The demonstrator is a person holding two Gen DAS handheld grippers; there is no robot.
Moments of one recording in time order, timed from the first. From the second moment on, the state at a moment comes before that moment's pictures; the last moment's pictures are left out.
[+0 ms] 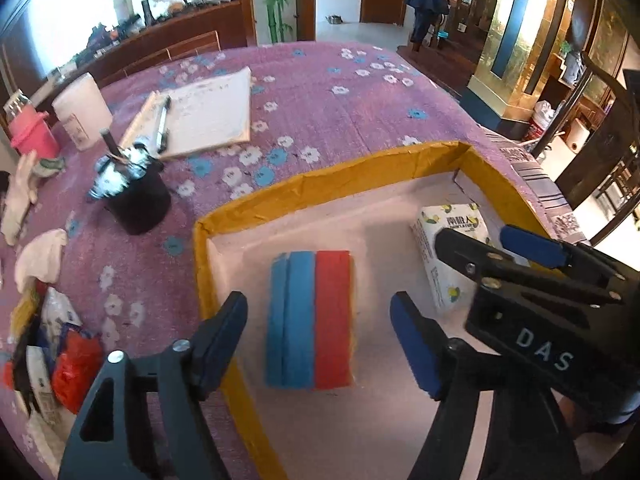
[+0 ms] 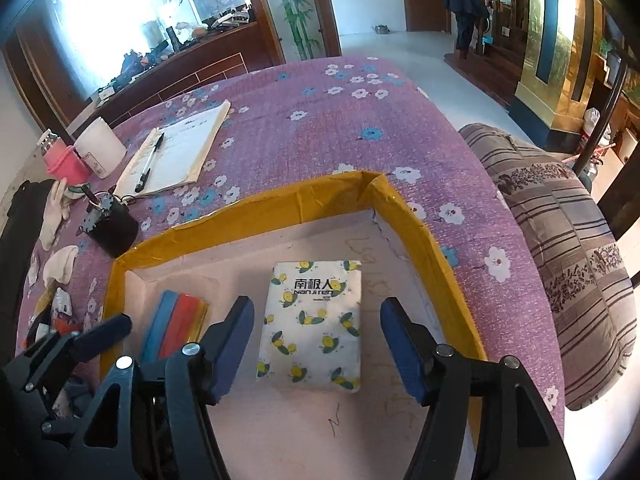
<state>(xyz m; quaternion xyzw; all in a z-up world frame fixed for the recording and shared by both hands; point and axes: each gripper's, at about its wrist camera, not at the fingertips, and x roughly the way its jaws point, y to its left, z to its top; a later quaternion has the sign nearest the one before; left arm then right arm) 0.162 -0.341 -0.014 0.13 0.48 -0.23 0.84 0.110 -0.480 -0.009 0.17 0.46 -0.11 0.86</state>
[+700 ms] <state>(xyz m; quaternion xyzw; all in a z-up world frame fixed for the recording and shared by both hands) 0.079 -0.211 0.028 0.09 0.43 -0.25 0.86 -0.002 -0.382 0.052 0.21 0.33 -0.07 0.92</state>
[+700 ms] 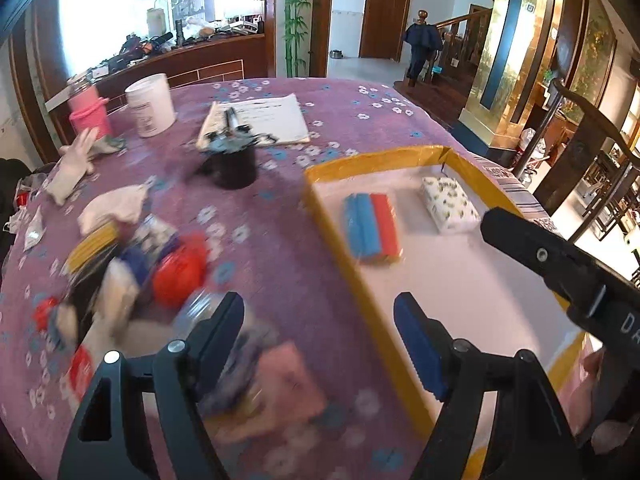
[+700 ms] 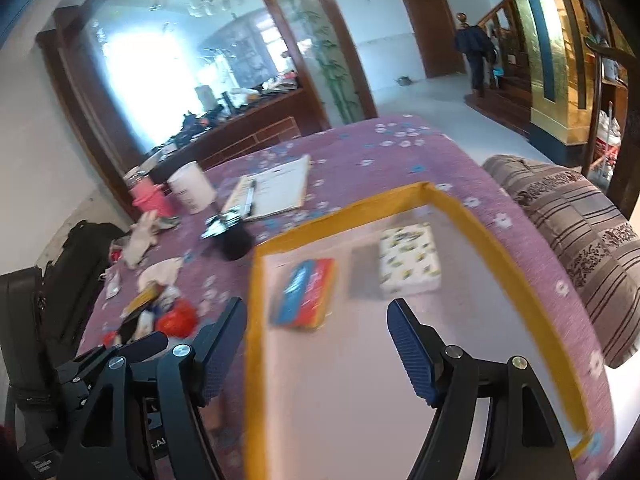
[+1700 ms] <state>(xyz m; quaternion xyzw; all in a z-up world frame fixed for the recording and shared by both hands) 0.089 0.017 0.005 0.05 0.40 -0.18 0.90 0.066 -0.223 -0.009 0.11 0.38 0.06 0.92</state>
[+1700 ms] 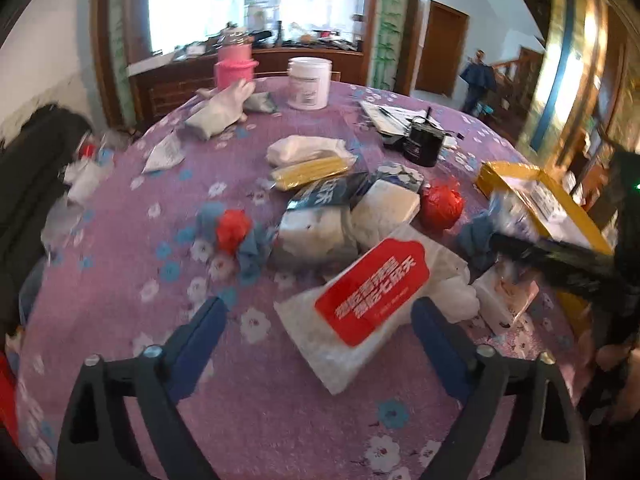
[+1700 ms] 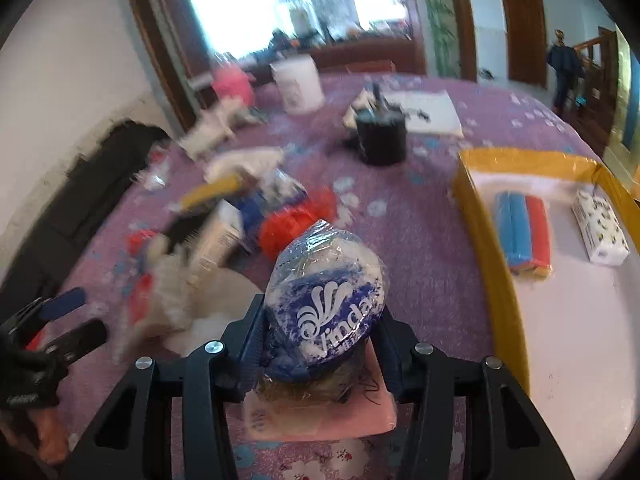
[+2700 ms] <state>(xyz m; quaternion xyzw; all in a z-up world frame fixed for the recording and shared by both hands) 0.087 -0.009 -0.010 0.02 0.39 -0.21 0.90 0.048 -0.240 0.013 0.14 0.31 0.09 0.94</state>
